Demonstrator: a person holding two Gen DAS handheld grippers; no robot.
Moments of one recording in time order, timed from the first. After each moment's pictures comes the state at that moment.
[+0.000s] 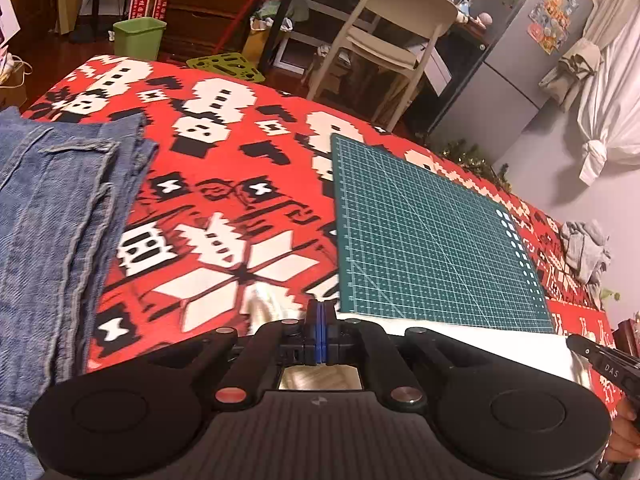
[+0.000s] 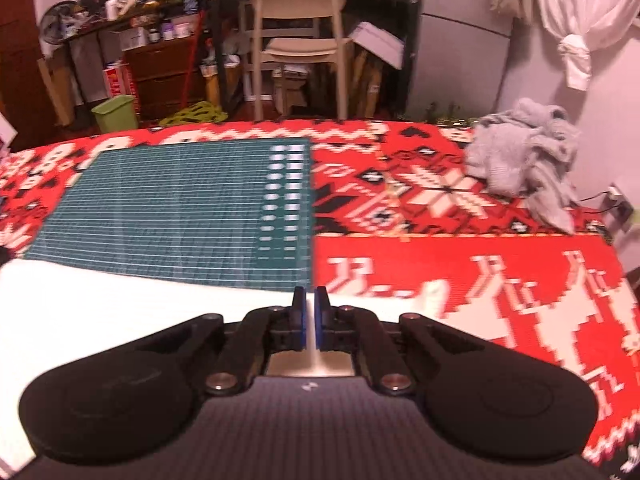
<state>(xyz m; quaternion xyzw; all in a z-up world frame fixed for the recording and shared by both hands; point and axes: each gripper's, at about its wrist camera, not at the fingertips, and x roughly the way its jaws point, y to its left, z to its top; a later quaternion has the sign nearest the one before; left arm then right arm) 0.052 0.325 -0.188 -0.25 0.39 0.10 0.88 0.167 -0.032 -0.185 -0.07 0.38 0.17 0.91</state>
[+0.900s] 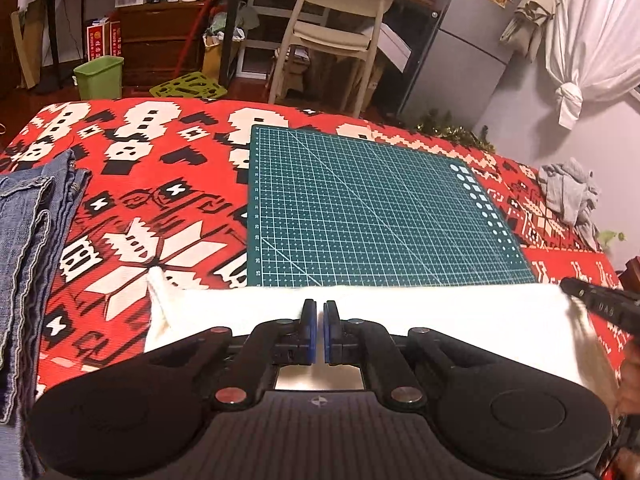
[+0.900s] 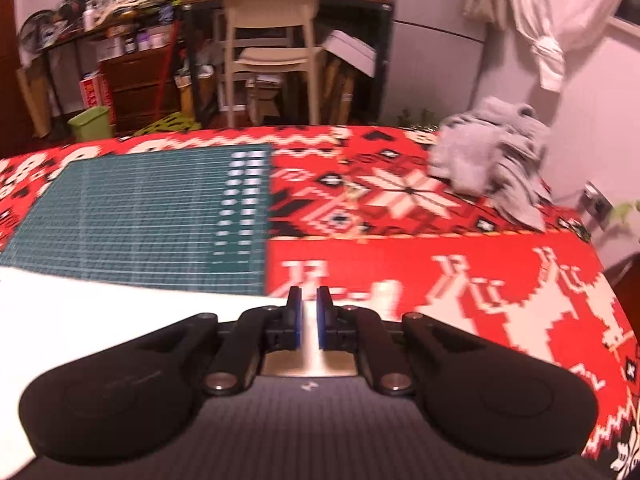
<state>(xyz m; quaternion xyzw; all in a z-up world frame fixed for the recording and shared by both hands) 0.063 0.254 -0.179 -0.16 0.40 0.07 0.90 0.169 -0.050 -0.189 -0.07 0.36 0.13 0.92</state>
